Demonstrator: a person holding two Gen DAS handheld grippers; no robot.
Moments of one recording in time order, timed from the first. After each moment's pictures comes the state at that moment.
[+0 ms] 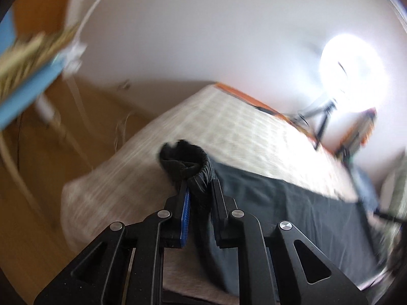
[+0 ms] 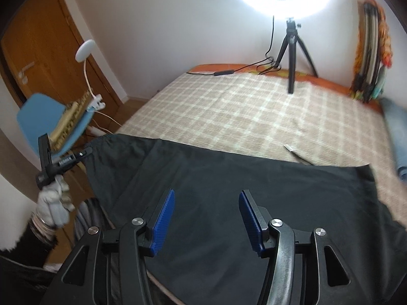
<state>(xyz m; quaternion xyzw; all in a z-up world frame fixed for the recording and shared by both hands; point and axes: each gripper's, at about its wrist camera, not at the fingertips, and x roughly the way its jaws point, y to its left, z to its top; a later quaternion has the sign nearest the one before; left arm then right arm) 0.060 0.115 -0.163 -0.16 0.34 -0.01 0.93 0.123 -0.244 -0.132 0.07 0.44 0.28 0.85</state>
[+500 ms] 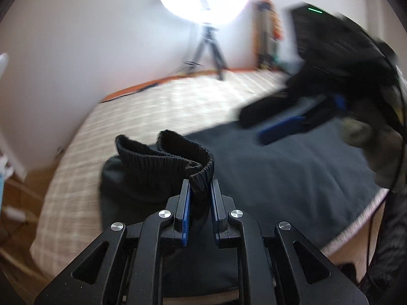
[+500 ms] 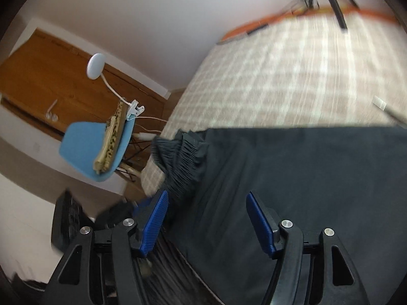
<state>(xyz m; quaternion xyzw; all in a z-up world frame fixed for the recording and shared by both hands) 0.035 -0.085 -0.177 0.12 0.34 -0.18 0.91 0.169 -0.196 -0.201 0.24 0.52 0.38 0.73</state>
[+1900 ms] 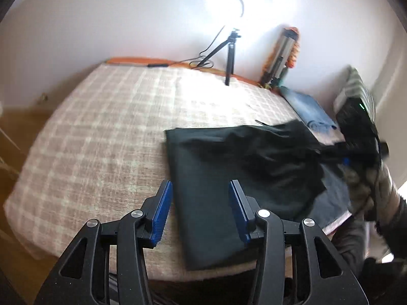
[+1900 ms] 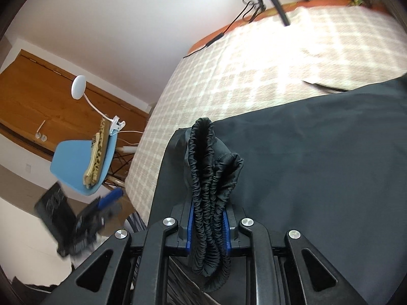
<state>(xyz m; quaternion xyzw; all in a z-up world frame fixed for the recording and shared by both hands) 0.061 0.002 -0.146 -0.07 0.41 -0.20 0.88 0.144 -0.270 -0.196 0.24 0.50 0.30 0.77</state>
